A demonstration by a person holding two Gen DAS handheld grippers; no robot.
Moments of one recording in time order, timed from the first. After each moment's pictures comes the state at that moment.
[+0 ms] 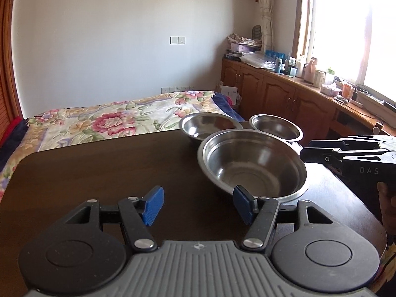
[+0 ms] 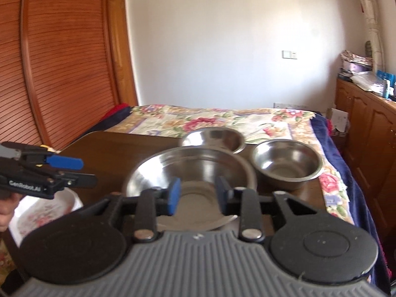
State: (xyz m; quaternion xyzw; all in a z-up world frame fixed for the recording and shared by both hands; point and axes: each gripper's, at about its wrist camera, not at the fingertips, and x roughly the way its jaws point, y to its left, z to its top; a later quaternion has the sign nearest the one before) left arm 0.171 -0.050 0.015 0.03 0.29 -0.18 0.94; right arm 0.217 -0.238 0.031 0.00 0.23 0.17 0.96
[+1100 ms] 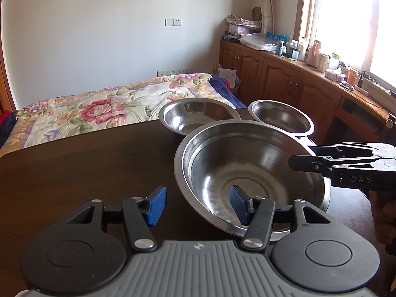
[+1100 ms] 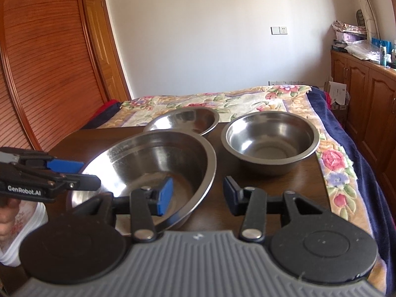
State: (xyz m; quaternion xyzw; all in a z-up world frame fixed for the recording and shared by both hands) left arm 0.224 -0.097 -0.007 0.04 0.33 -0.18 0.93; right arm 0.269 -0.270 -0.006 0.06 0.27 0.17 0.95
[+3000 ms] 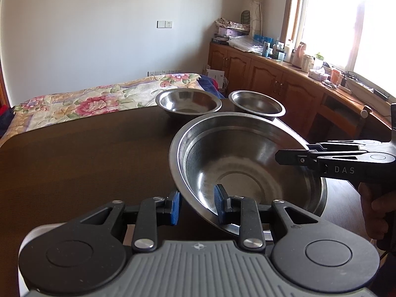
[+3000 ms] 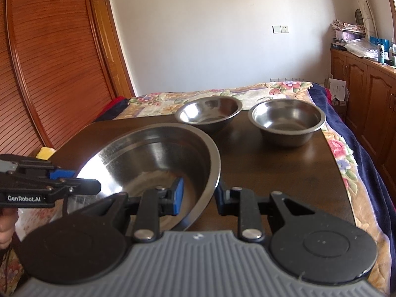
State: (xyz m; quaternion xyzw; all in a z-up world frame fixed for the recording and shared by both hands) left arm 0.163 -0.063 -0.006 0.03 0.32 -0.21 0.92; right arm 0.210 -0.243 -0.003 0.06 0.28 0.17 0.94
